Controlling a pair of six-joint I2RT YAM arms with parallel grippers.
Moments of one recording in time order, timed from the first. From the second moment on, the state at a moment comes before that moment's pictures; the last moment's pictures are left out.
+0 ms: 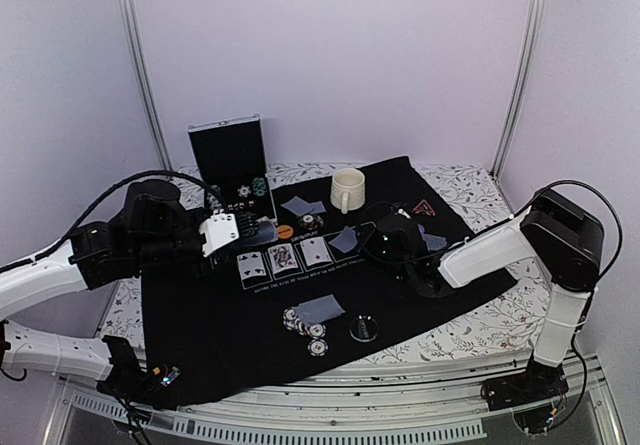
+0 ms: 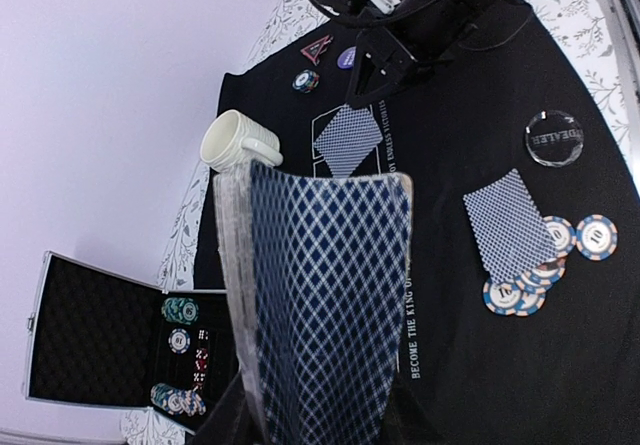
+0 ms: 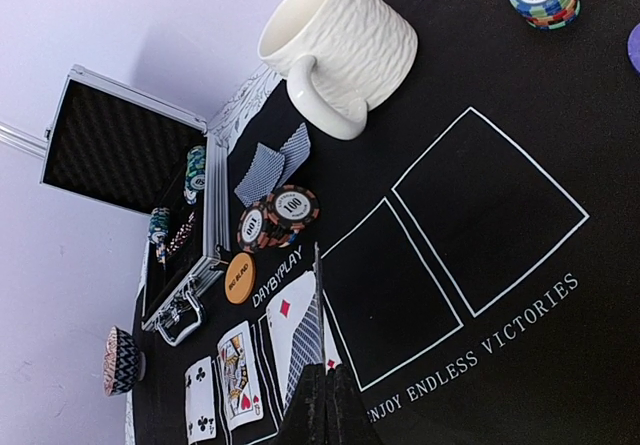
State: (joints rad) left arm -0.86 0.95 0.80 -0.35 -0.04 0.68; right arm 0.88 1.87 0.88 0.56 0.41 1.09
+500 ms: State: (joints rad) left arm -0.86 0.95 0.80 -0.33 -0.10 0.68; right arm 0.84 2.02 1.01 0.55 0.37 1.17
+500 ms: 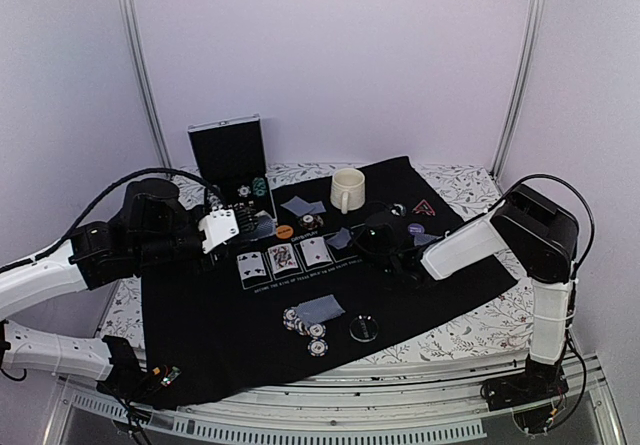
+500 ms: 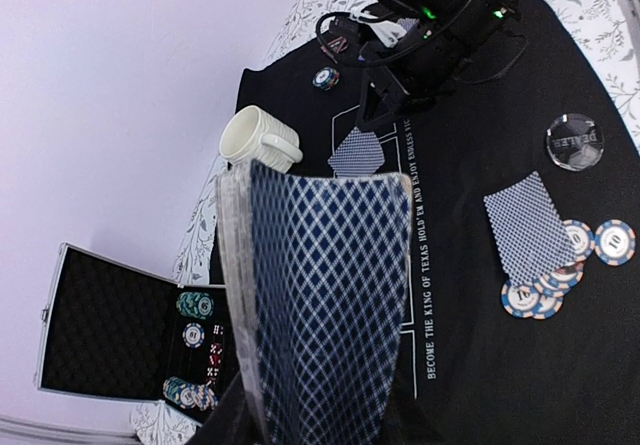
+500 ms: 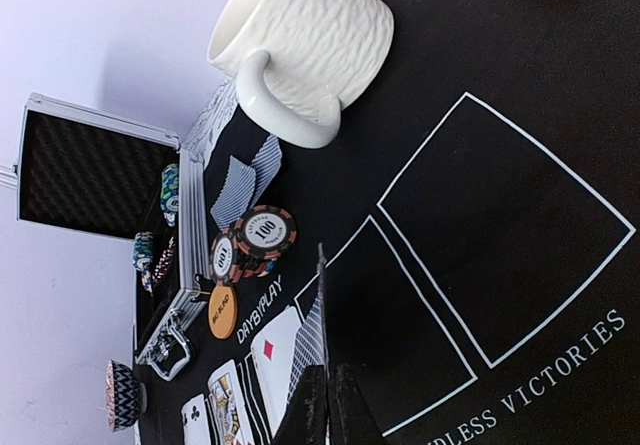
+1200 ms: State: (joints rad) left arm -0.86 0.95 0.80 -0.33 -0.10 0.67; right arm 0.83 2.05 1.01 0.49 0.31 1.19
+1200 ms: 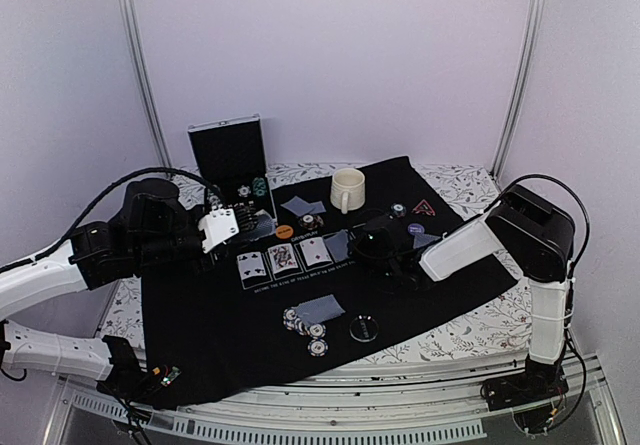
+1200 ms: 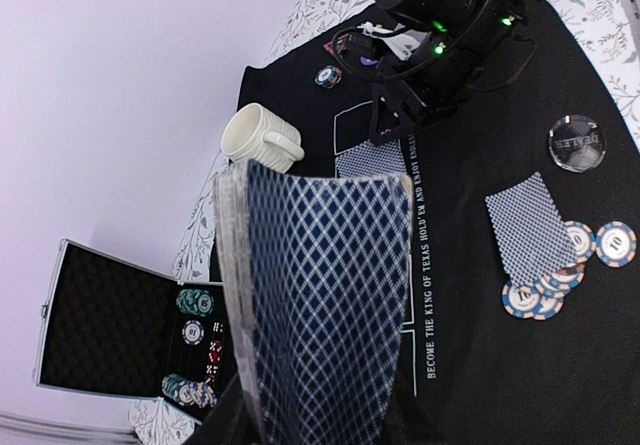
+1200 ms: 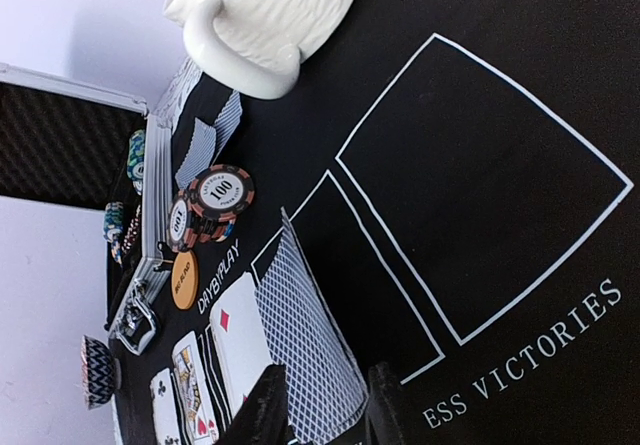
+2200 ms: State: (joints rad) left arm -0.86 0.99 0.79 -0.33 0.08 0.65; right arm 0.80 1.65 0.87 0.42 0.17 0.71
